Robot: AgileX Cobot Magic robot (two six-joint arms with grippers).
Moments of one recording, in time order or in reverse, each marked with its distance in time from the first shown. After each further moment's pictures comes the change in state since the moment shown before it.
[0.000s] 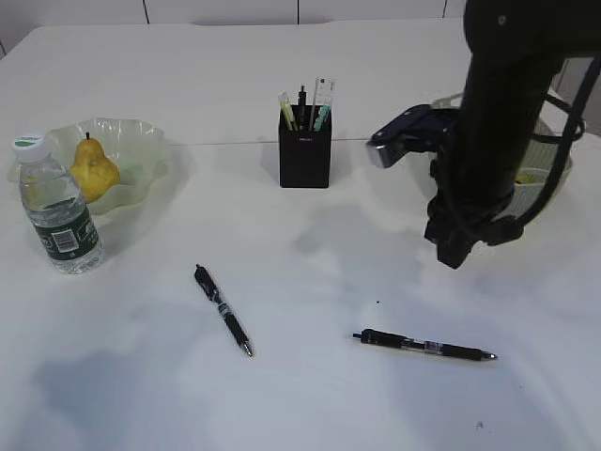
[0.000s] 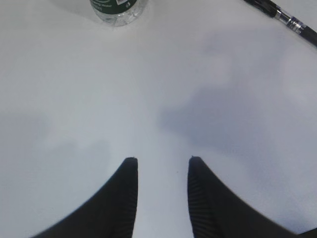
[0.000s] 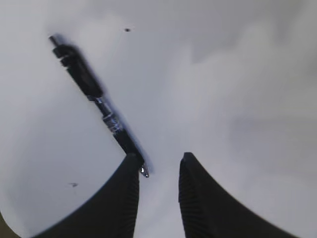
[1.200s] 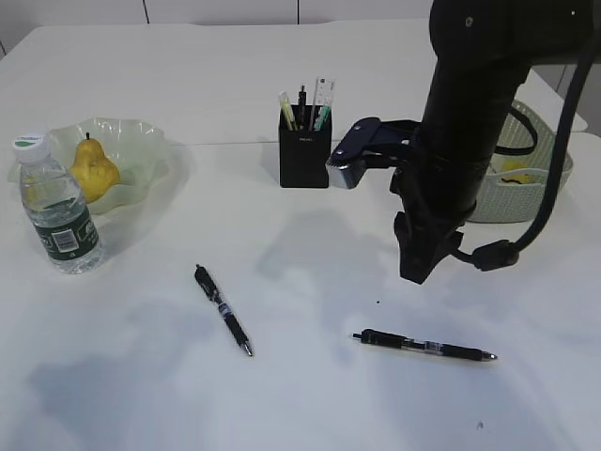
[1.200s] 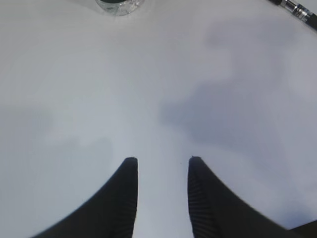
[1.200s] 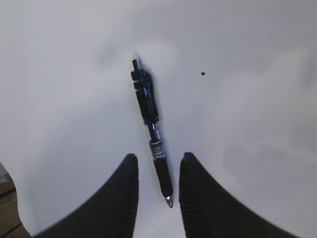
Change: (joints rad) left arm 0.000 0.000 0.000 0.012 0.028 0.000; right arm 0.081 0.000 0.000 0.100 -0.002 -0.262
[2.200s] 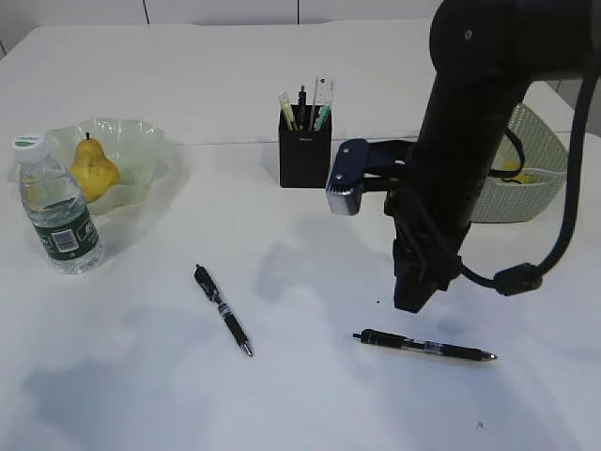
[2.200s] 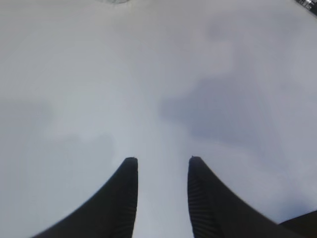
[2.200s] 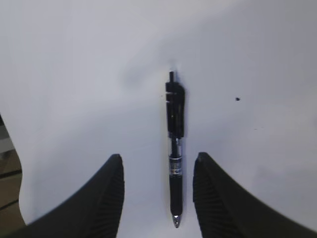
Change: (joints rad) left arm 0.000 0.000 0.000 0.000 0.032 0.000; right arm 0.000 0.000 0.036 0.082 -0.004 -0.229
